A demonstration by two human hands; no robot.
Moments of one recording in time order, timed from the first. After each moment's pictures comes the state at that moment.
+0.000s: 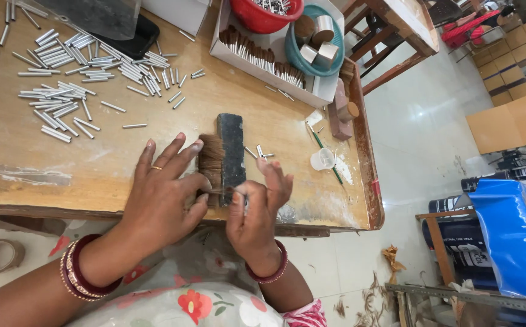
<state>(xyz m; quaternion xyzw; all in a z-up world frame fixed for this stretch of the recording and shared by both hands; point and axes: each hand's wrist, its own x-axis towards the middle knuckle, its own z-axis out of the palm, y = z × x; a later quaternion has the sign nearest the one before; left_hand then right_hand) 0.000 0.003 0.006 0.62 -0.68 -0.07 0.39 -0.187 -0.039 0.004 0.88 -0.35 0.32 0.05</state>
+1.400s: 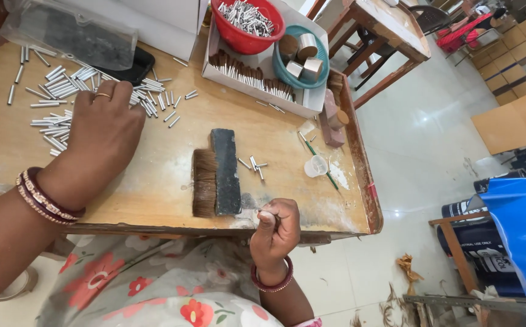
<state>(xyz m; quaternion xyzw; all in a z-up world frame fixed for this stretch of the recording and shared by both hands) 0.104 -0.063 0.021 0.69 -0.67 0.21 0.16 -0.215 -0.041 -0.011 0.70 -0.29 0.63 -0.16</state>
